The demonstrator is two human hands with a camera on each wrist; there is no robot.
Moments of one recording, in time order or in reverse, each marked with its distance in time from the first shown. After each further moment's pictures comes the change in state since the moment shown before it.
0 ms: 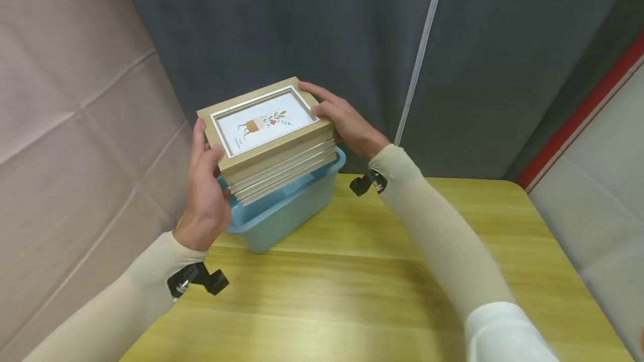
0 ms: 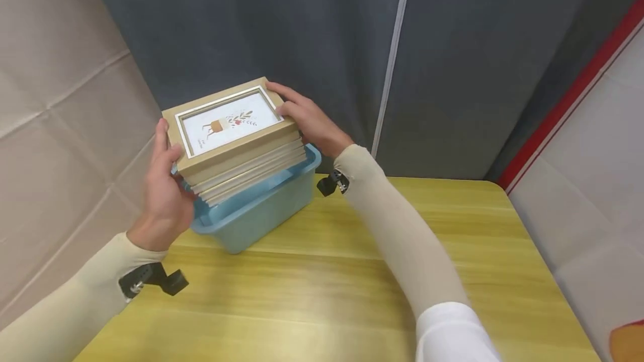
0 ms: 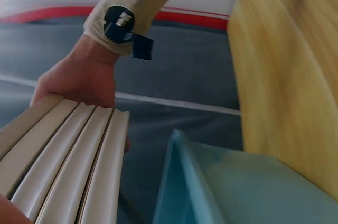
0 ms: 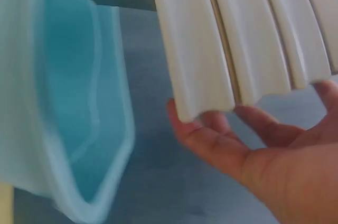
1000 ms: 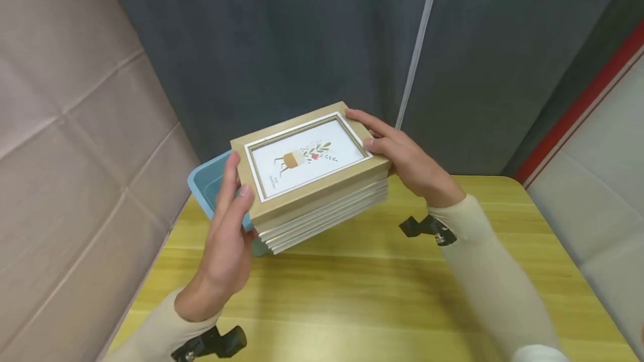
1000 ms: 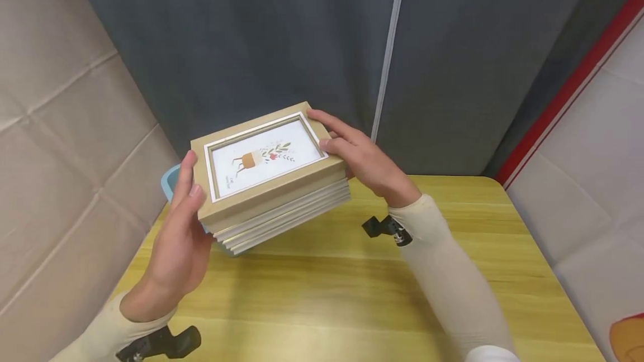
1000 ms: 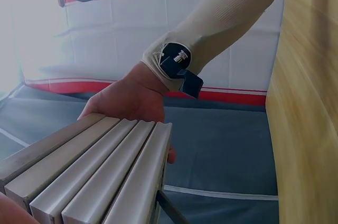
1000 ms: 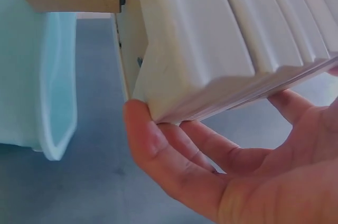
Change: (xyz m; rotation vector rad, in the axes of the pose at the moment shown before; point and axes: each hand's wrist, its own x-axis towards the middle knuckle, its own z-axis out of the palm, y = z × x) left_hand -0.080 0.000 0.030 -0.006 -0.308 -0.061; right_hand -0.142 -0.022 -0.027 -0.112 0.077 0.063
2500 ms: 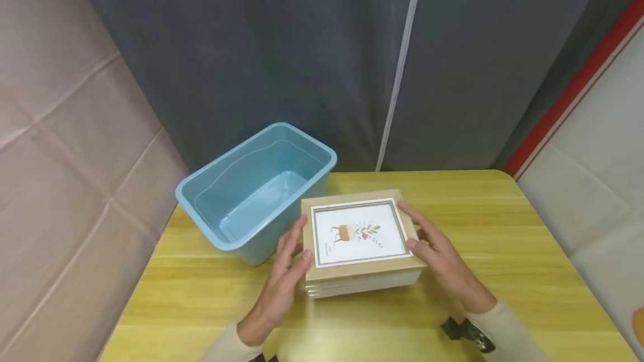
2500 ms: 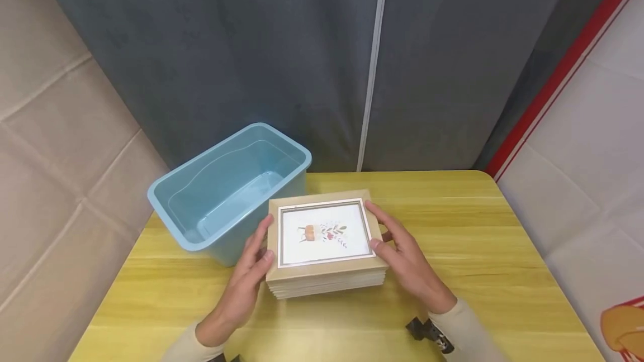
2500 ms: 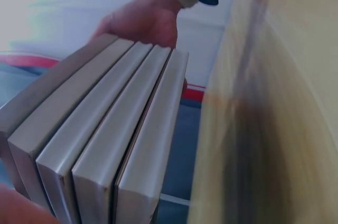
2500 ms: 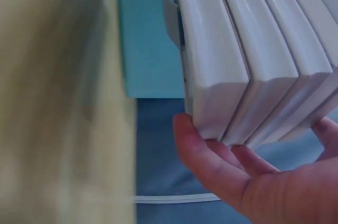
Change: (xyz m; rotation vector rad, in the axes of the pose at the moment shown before) left_hand -0.027 -0.138 0.015 0.260 -0.184 -0.014; right_hand -0.150 0.131 0.048 -0.092 0.256 0.045
